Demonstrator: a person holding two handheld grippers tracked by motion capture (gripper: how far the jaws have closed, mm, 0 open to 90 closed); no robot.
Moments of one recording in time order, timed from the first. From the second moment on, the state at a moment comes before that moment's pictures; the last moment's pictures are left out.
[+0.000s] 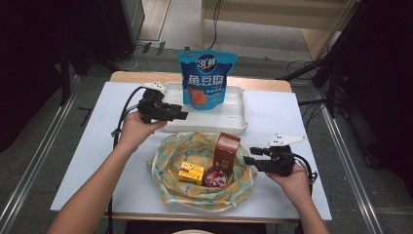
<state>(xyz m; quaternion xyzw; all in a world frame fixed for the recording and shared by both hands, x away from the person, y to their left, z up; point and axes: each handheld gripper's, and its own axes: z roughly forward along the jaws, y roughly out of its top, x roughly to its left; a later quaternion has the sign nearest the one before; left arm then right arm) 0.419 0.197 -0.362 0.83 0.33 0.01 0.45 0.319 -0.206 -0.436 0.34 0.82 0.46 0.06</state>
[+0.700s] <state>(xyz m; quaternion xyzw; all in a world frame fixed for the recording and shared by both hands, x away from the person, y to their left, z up) 0.359 0.209 -0.379 0.82 0.32 -0.01 0.47 0.309 -0.205 -0.419 0.34 0.82 0.46 0.06</state>
